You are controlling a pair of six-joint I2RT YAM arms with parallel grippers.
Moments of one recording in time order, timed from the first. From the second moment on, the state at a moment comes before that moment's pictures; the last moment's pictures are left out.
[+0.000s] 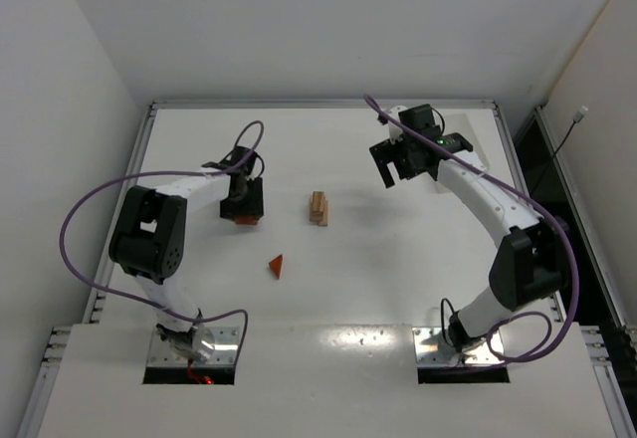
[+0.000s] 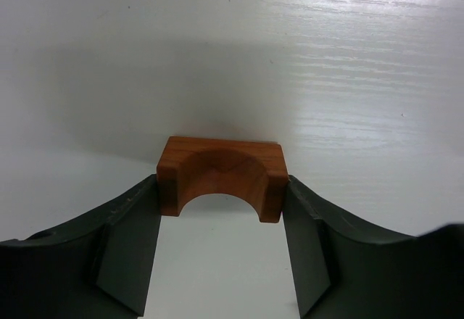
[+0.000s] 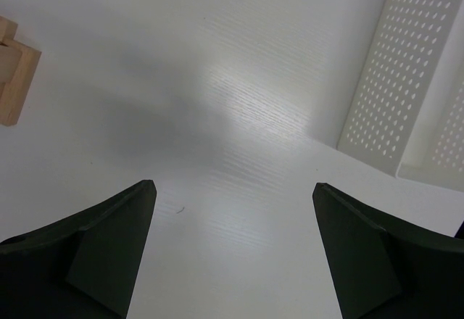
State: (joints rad) left arm -0.27 1.75 1.08 -0.53 -0.14 -0.35; right arm 0.33 1.59 1.32 -0.63 0.10 -0.16
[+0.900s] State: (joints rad) left arm -0.01 1.81 1.09 -0.27 1.32 -0.55; right arm 0.33 1.28 1.07 -0.17 -0.55 -0.20
